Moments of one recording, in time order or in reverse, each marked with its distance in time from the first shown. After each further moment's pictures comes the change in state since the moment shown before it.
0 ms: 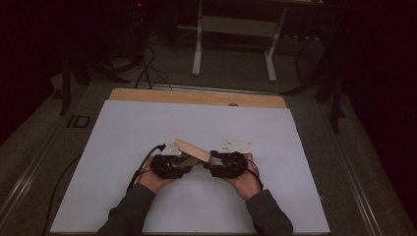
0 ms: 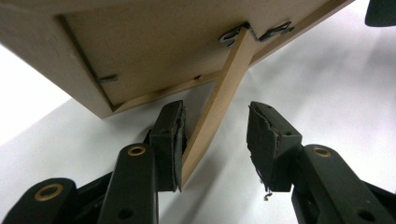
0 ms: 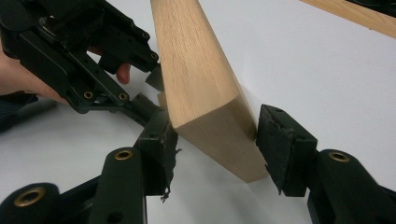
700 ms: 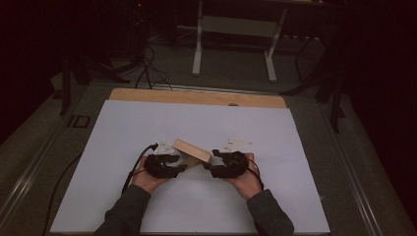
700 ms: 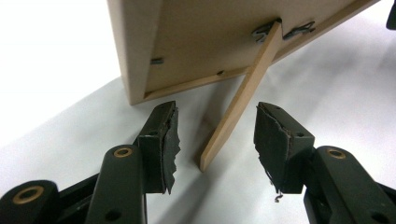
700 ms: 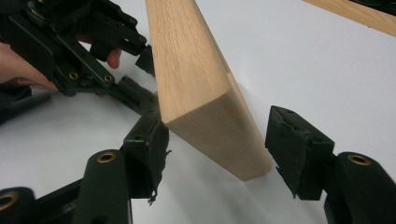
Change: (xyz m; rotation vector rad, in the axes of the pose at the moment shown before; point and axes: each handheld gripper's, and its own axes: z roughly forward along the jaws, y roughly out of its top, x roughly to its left) left arm 0.009 -0.009 -0.013 -0.045 0.037 -0.051; right arm -0.004 -0.002 0.000 0.000 0.003 0.003
